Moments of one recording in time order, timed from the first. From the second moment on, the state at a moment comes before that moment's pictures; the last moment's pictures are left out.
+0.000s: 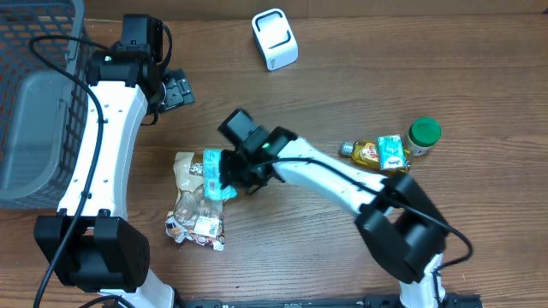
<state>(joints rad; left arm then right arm) -0.05 1.79 1.73 -1.16 -0.19 -0.44 0.81 2.02 1.51 -0.64 -0.34 0.87</state>
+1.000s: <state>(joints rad) -0.05 1.79 1.73 -1.16 -0.19 -0.44 0.69 1.98 1.50 -0.89 -0.04 0.79</state>
